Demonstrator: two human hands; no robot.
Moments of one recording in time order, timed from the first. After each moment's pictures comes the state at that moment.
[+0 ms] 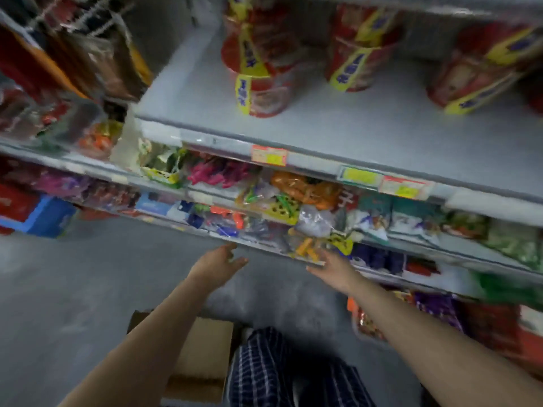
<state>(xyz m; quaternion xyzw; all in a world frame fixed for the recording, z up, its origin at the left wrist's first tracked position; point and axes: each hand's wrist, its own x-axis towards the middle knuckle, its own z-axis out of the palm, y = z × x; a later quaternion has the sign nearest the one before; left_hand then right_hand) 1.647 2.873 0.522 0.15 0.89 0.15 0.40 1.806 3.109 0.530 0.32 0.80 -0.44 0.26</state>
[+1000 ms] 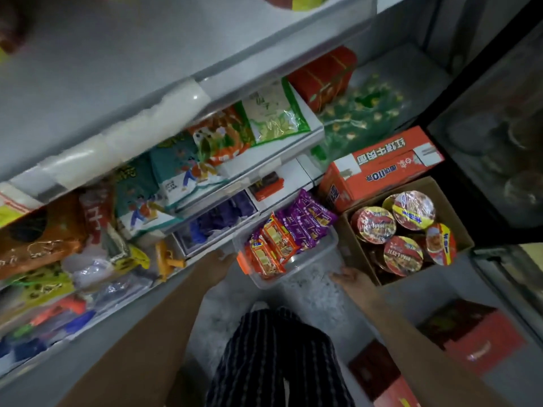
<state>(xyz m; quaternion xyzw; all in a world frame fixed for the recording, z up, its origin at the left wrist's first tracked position) 1.928 3.234 0.370 0.35 0.79 -0.02 0.50 2.252 3.252 0.400 0.75 0.34 -0.56 0.01</state>
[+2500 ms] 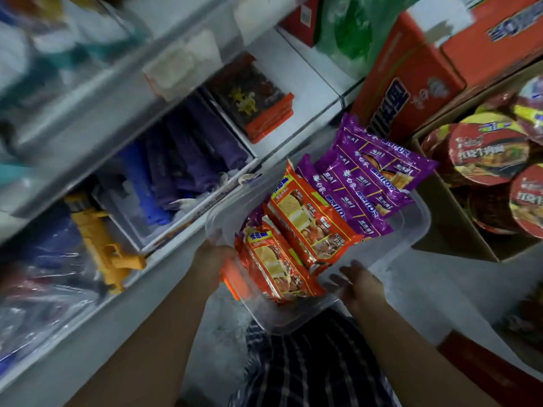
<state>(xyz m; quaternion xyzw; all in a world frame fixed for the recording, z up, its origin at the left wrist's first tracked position) 1.907 3.227 0.040 0.05 0.78 0.21 0.59 2.185 3.198 0.014 0.75 -0.16 -0.56 -0.31</state>
